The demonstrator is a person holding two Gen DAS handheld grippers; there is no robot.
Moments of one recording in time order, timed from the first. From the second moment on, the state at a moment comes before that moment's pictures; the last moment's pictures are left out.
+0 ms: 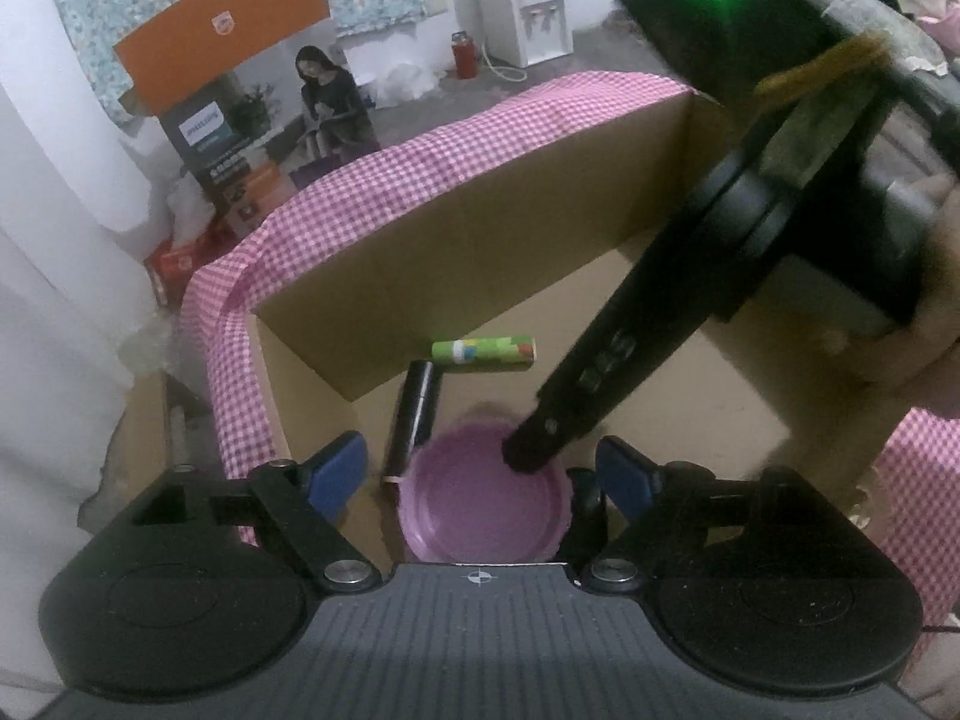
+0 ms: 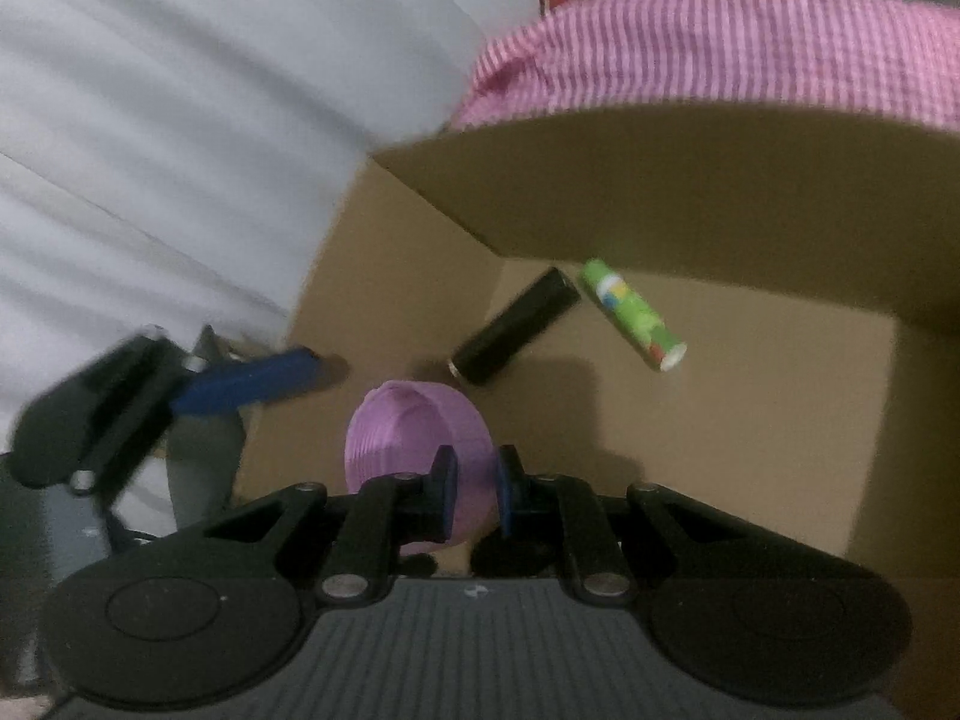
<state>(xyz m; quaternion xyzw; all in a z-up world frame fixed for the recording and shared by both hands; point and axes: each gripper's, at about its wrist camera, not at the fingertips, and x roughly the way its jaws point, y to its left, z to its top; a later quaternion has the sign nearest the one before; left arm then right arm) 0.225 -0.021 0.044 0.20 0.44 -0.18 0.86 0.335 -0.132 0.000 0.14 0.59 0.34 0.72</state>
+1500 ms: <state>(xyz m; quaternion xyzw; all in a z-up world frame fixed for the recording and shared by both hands) 0.068 -0.027 0.009 0.13 0.45 -0.24 0.85 0.052 -0.282 0.027 0.18 0.45 0.24 0.84</state>
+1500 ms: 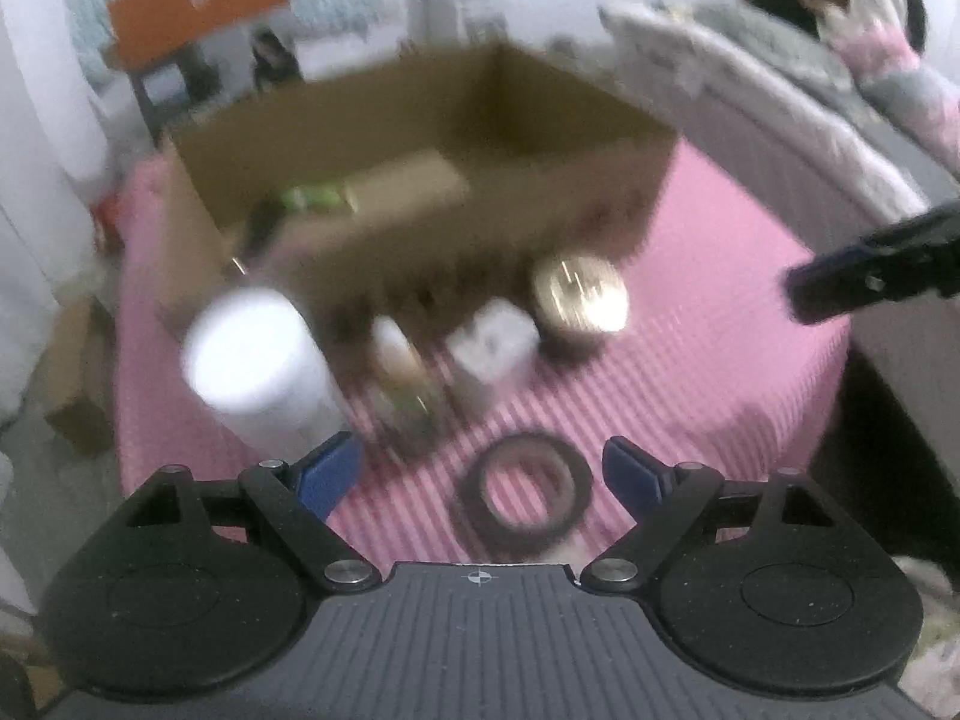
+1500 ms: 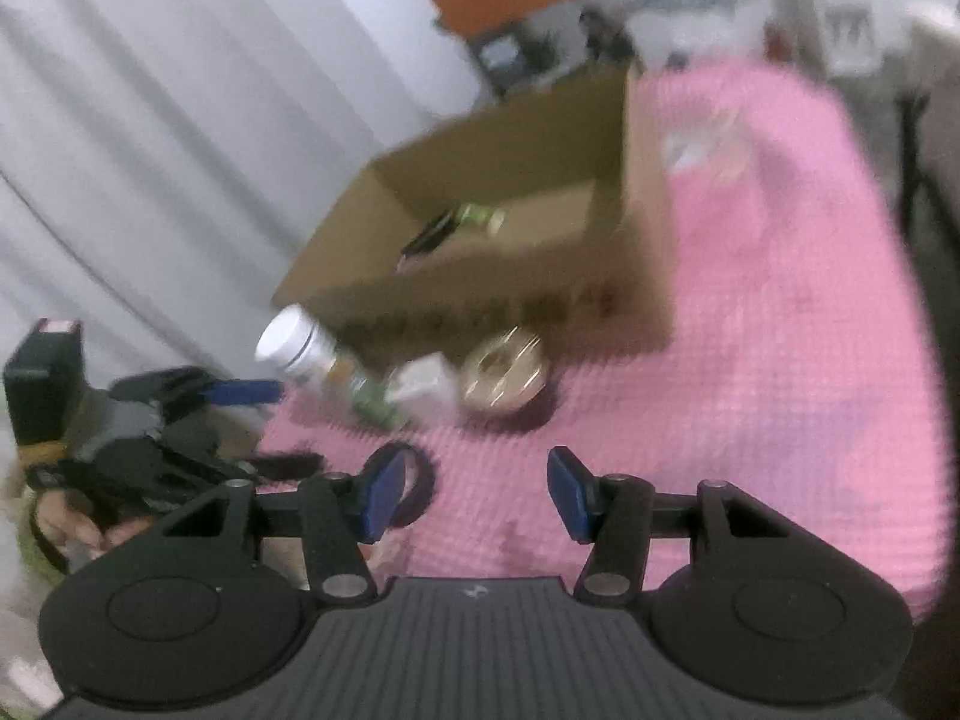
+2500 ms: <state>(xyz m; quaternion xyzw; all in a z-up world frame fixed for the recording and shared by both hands) 0.077 -0.055 -0.051 0.16 0.50 -0.26 0.81 0.103 -0.179 -0.045 0.11 0.53 0.30 0.78</state>
